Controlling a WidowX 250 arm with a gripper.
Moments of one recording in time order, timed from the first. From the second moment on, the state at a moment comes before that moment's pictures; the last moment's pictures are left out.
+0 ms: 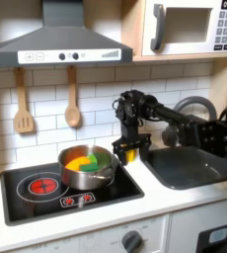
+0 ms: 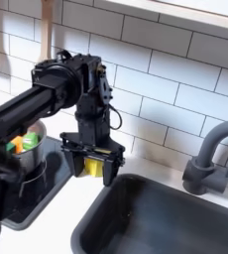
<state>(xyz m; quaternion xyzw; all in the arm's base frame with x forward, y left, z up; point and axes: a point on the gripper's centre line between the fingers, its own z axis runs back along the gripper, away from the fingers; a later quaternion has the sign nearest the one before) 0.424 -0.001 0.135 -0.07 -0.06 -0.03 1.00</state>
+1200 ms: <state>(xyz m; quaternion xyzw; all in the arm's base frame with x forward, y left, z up) 0.442 0.001 0.142 -0.08 -0.08 -0.02 0.99</state>
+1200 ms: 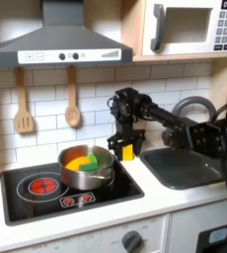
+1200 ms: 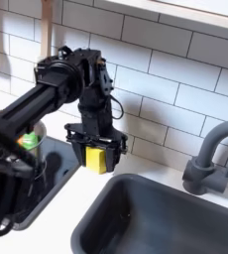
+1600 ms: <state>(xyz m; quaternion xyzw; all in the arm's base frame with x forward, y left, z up) 0.424 0.034 0.200 -0.08 -0.15 0.03 0.99</state>
